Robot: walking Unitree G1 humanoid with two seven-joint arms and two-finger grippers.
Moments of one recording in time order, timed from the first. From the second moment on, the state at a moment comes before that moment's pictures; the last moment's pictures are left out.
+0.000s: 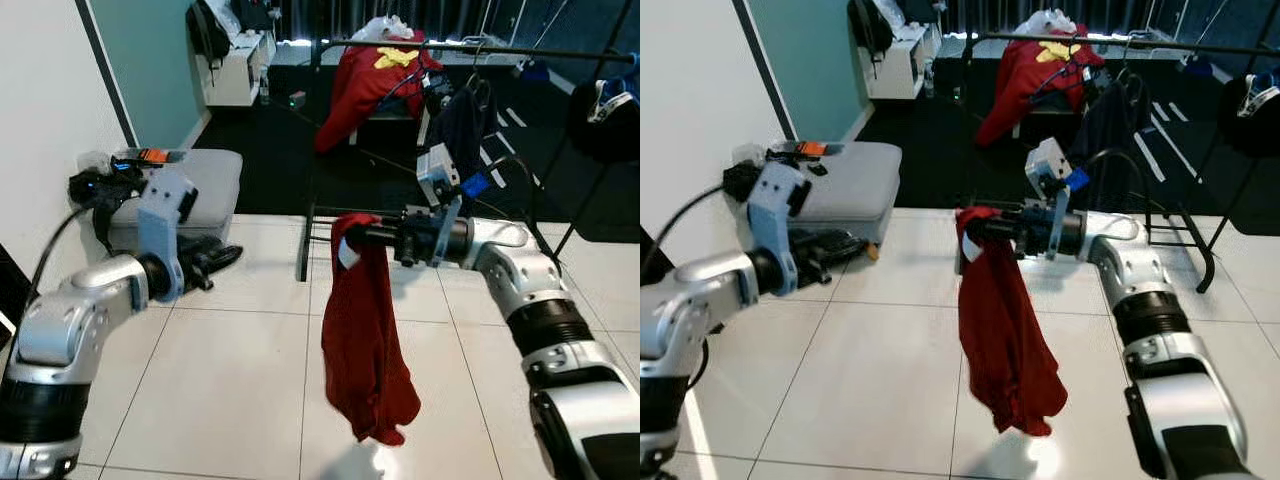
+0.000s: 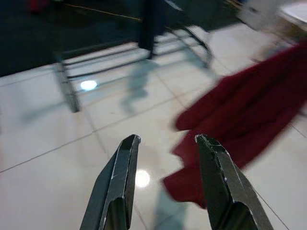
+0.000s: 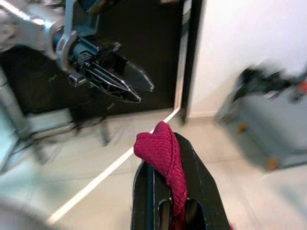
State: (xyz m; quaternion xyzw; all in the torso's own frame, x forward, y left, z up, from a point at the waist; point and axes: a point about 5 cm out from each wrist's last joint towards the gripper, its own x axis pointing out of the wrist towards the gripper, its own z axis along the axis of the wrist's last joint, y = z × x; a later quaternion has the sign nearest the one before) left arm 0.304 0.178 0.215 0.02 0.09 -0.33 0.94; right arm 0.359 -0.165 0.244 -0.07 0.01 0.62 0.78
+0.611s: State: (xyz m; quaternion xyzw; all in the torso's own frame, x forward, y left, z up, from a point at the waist) left arm 0.319 0.171 0.221 0.08 0.01 -0.30 0.95; right arm 0.347 -0.183 0.270 -0.05 0.08 0.69 0.71
